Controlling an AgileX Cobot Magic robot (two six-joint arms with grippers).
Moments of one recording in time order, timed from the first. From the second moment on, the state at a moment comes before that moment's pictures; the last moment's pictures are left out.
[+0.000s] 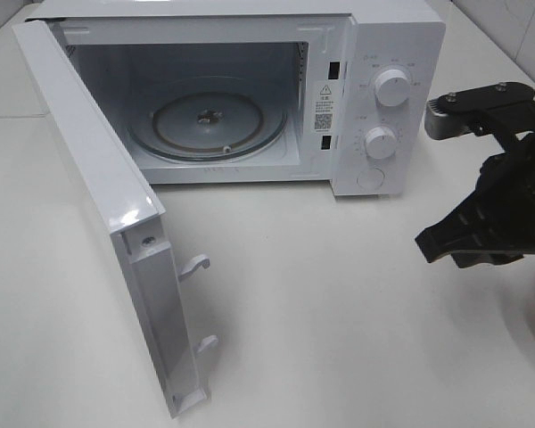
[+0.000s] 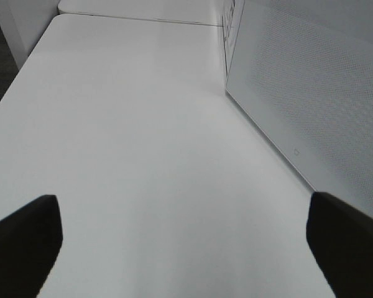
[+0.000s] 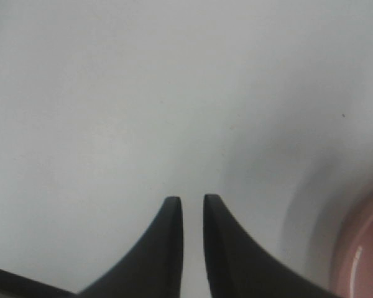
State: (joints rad) left arm 0.05 0.00 -0.51 -0.07 1.08 0.00; right arm 0.42 1.34 -0.75 -0.12 0.66 0.12
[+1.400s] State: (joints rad) left arm 0.05 0.00 -0.51 -0.07 1.08 0.00; right arm 0.07 1.28 -0.82 -0.22 0.94 0.09
